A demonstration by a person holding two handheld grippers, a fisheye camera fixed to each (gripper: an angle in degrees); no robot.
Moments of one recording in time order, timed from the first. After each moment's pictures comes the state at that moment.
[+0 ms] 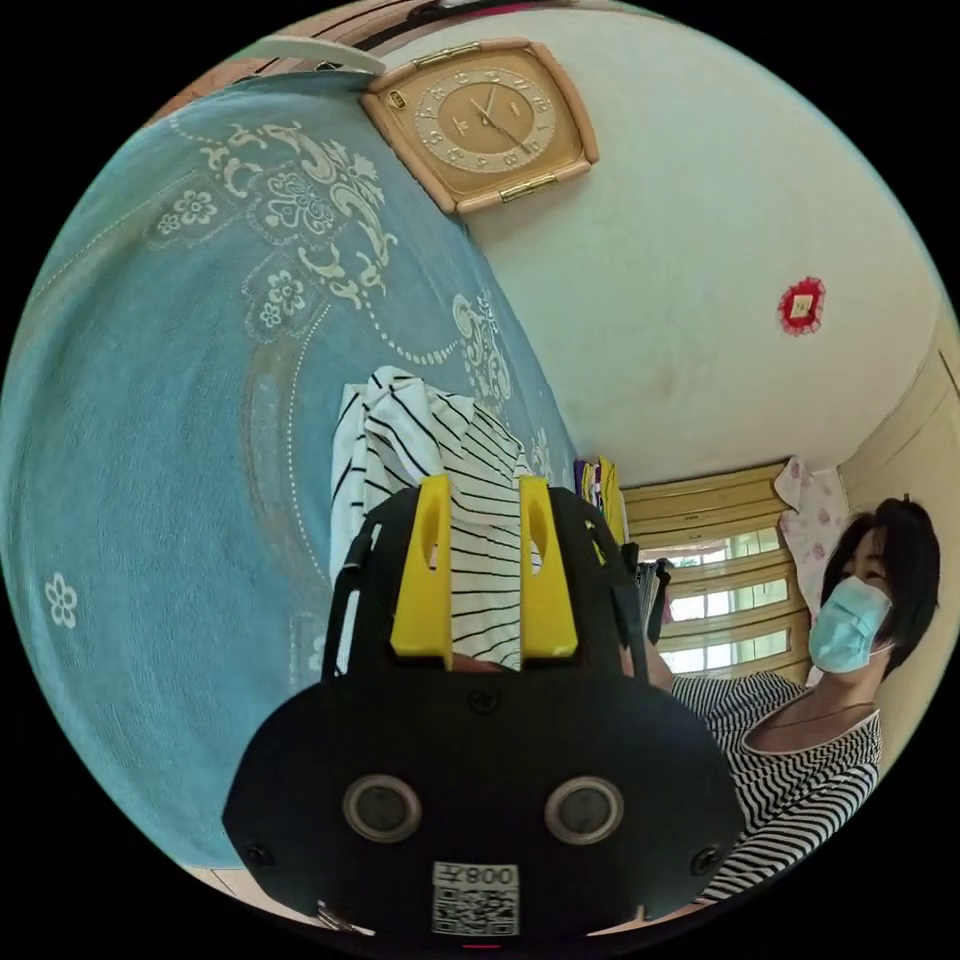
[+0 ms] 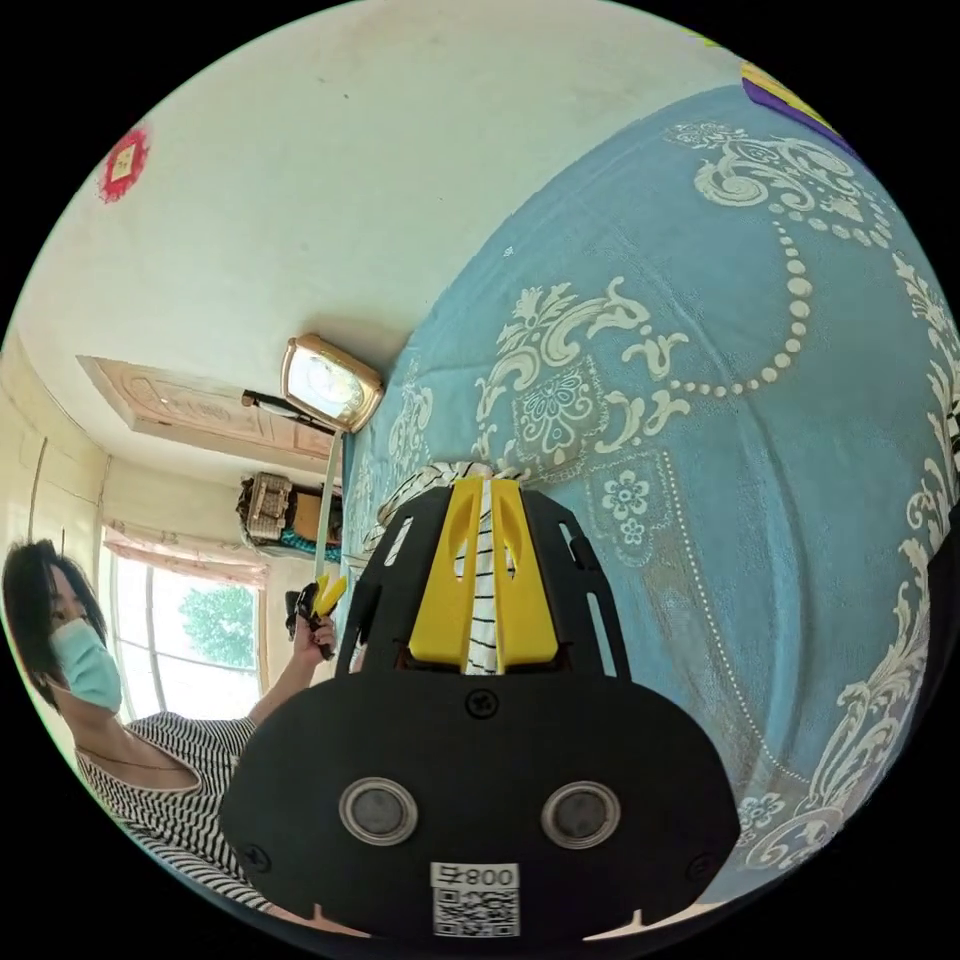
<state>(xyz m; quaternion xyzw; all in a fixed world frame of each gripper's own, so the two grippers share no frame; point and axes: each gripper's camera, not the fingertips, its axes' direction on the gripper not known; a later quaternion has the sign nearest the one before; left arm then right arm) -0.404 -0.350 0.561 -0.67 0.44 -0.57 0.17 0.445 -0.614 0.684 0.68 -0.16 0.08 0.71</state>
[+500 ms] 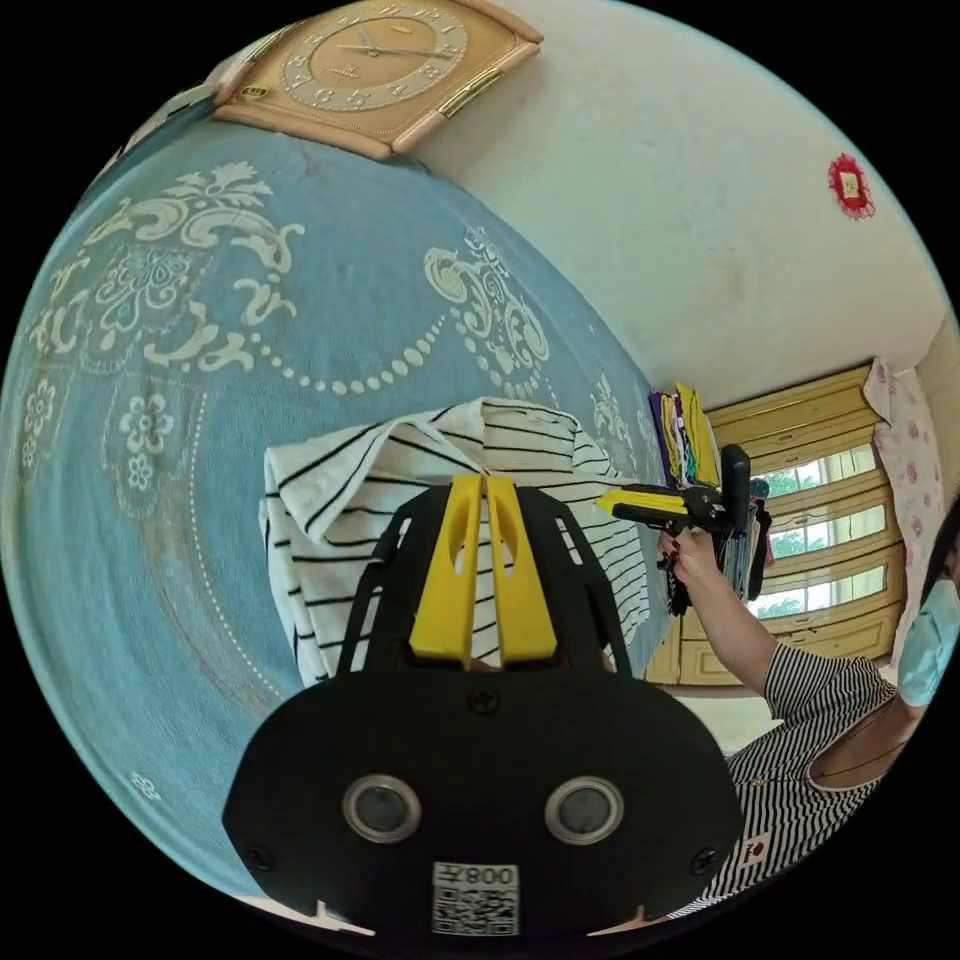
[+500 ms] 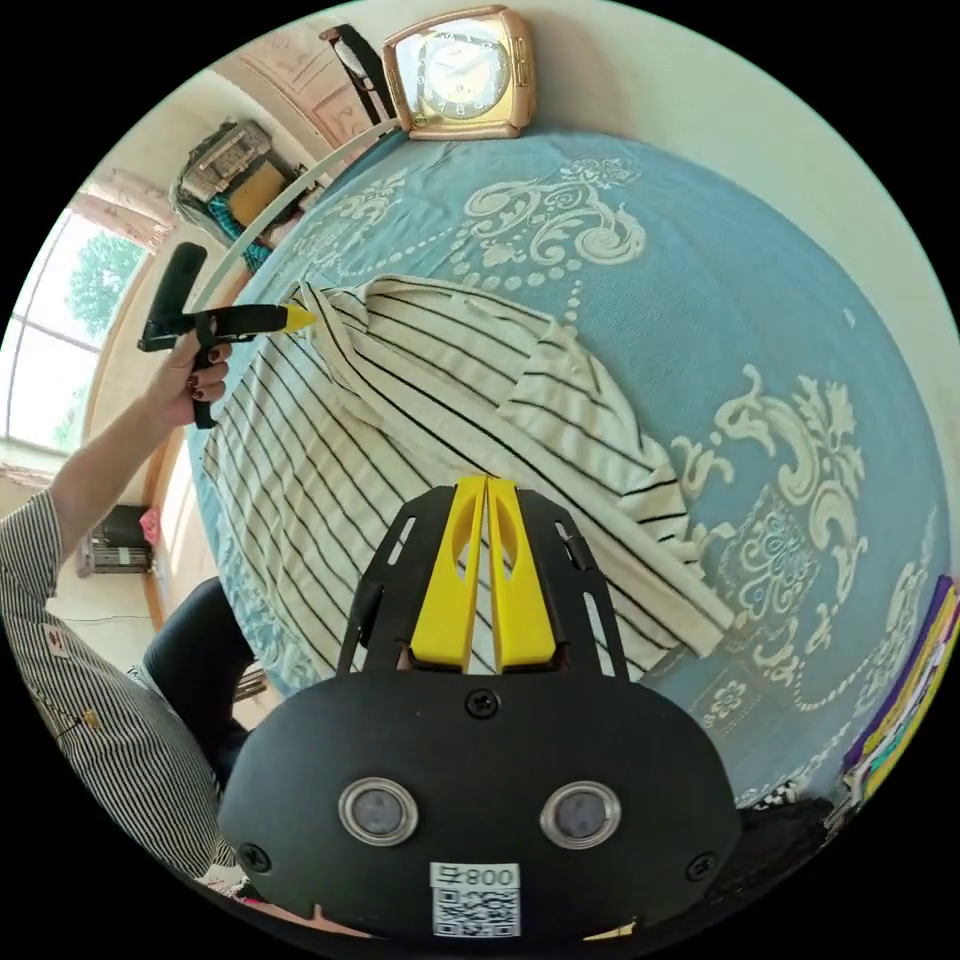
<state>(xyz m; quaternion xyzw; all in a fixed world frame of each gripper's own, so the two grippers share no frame) -0.248 -0.396 0.630 -0.71 0.53 -0.41 0.22 0.239 -0.846 0.635 0.44 0.24 -0.06 0.86</state>
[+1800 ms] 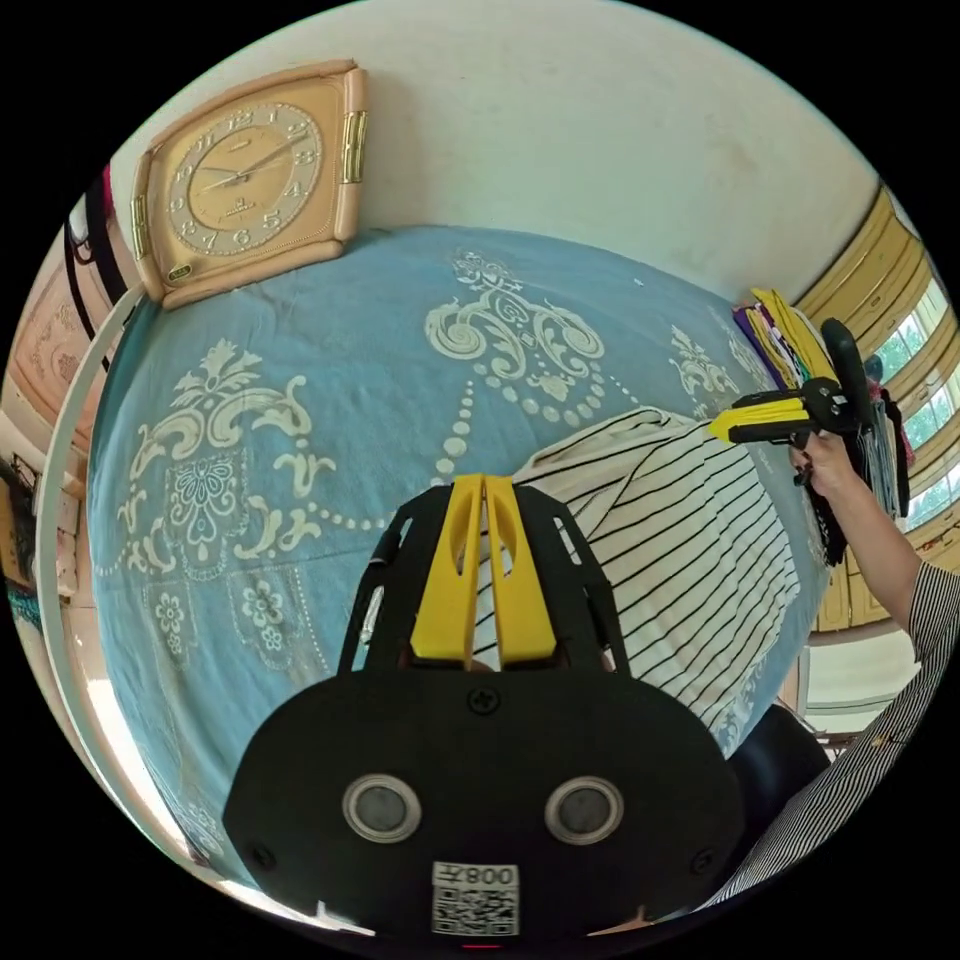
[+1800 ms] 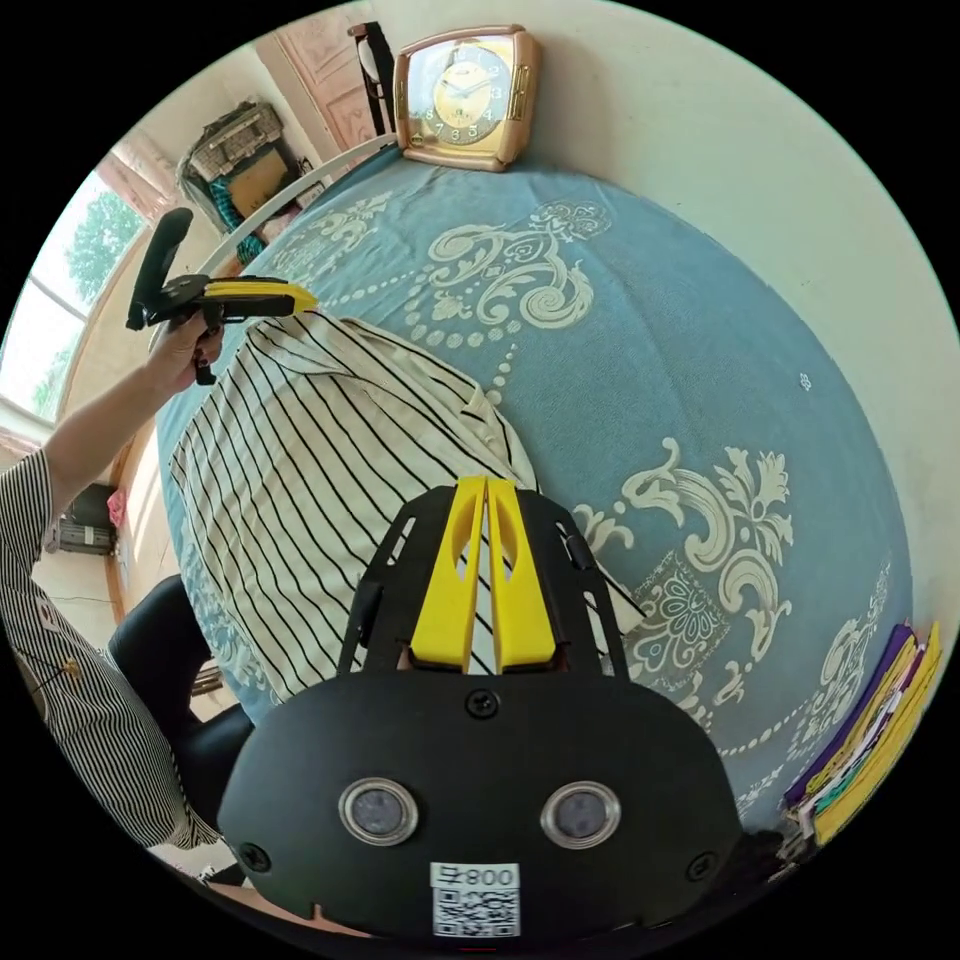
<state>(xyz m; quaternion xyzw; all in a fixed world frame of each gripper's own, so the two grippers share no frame) -0.121 -0.532 0.688 -0.69 0.57 -0.19 0.39 0.214 -0.886 0.578 0.45 0.30 -0.07 0.84</state>
